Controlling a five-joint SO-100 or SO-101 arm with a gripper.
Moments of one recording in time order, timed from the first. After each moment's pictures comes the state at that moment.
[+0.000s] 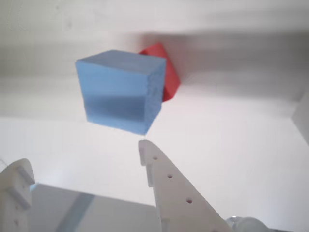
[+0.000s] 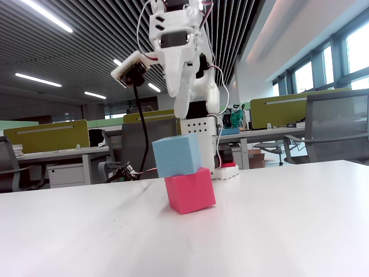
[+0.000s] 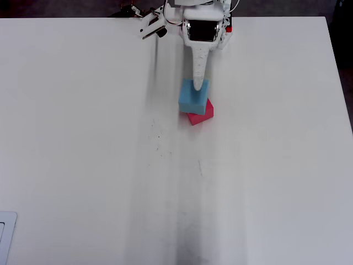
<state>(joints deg) 12.9 141.3 120.9 74.1 12.9</state>
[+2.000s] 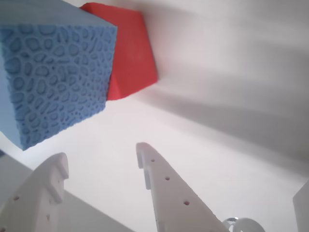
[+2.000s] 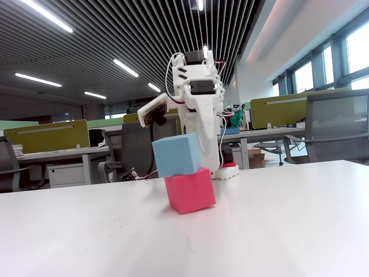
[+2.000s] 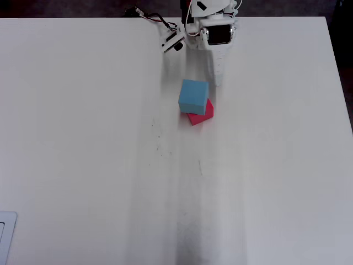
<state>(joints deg) 2.4 182.2 161.9 68.6 10.4</state>
